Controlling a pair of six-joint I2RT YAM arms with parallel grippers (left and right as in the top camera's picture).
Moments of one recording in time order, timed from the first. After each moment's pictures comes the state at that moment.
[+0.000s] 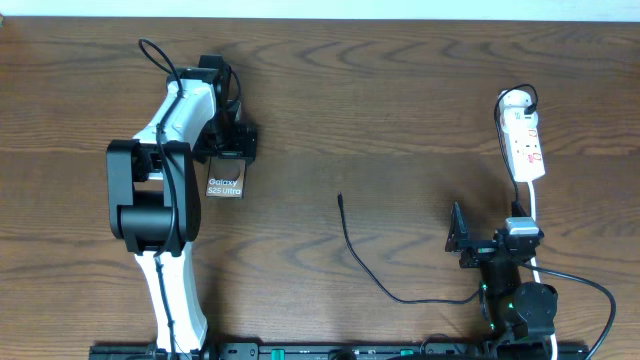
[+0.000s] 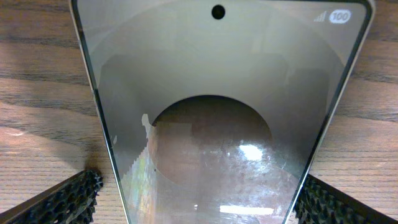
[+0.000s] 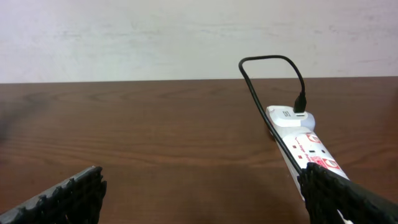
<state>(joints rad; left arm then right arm) -0.05 2.22 1.66 -1.07 0.01 -0.02 0.08 0.01 0.01 -0.07 0.02 0.06</state>
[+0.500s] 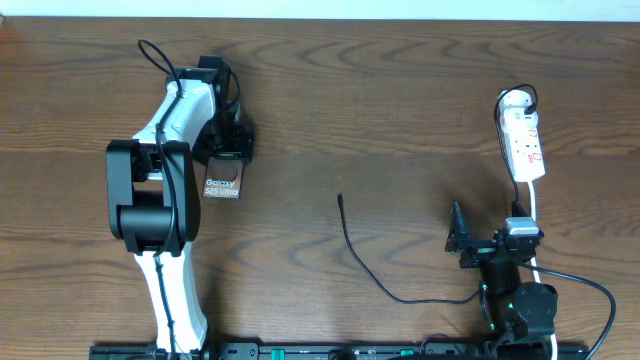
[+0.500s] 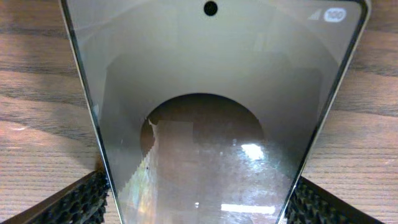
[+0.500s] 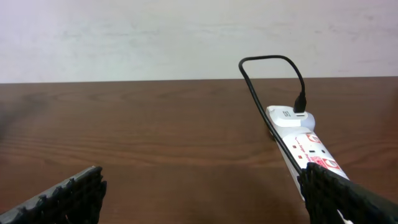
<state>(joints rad) -0.05 2.22 1.66 -1.07 0.01 -0.01 0.08 0.01 0.01 -0.07 0.02 0.06</state>
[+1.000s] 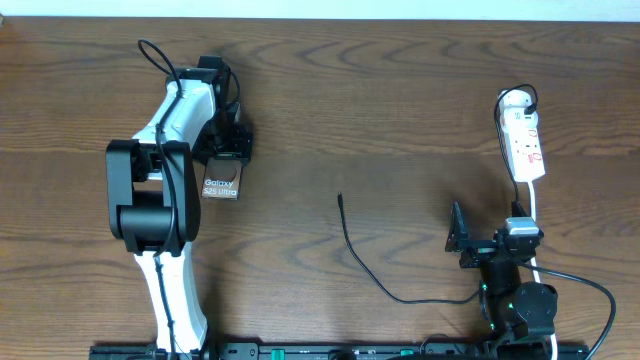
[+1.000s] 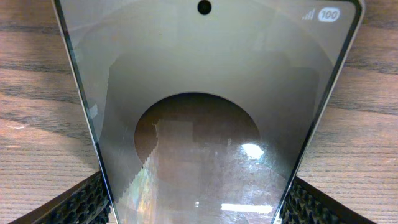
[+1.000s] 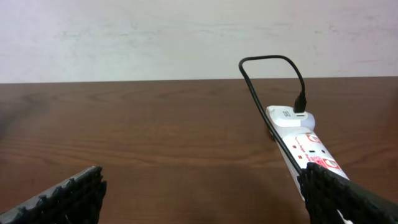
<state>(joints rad) -0.05 2.22 1.66 -1.08 0.01 -0.01 0.08 0.01 0.01 -0.07 0.02 0.06</state>
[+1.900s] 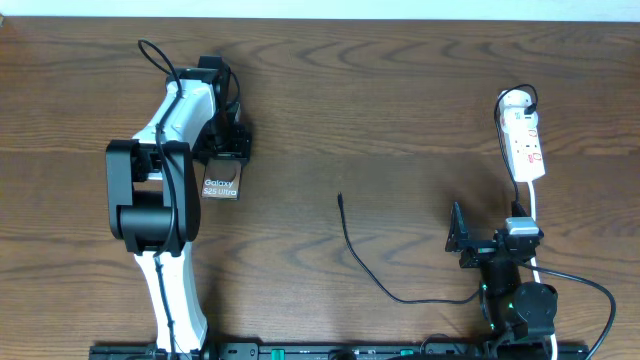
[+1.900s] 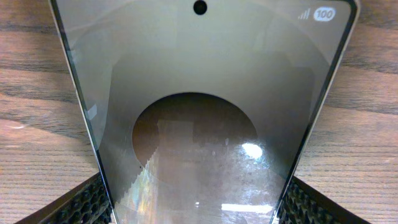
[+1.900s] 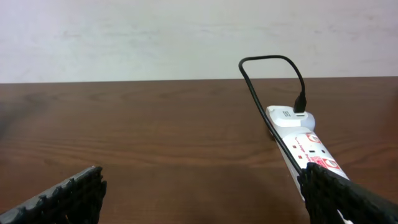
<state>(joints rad) -0.05 2.22 1.66 -1.08 0.01 -0.01 0.08 0.01 0.01 -0.07 0.02 0.06</state>
